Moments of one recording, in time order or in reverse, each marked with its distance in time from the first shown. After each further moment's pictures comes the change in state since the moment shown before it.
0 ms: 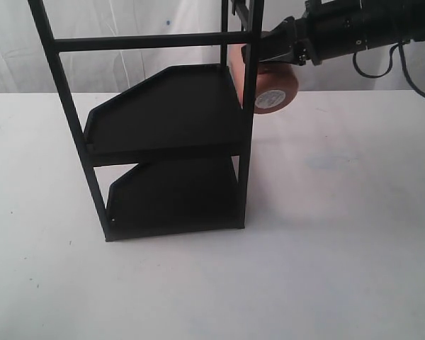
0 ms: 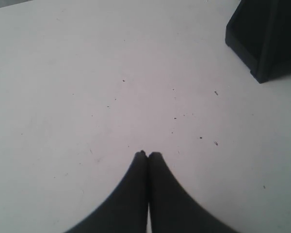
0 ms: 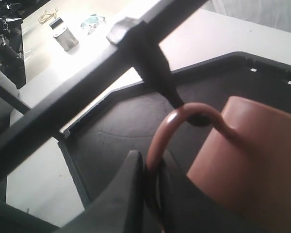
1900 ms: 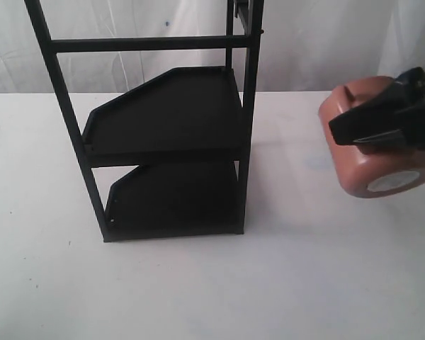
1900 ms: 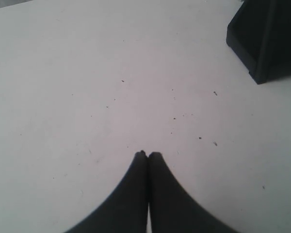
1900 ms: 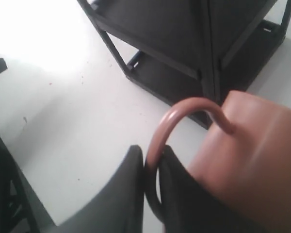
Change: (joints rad) left arm 0.000 0.000 0.000 0.000 0.000 0.000; right arm 0.000 -0.875 0.570 -0.460 -0.067 0.382
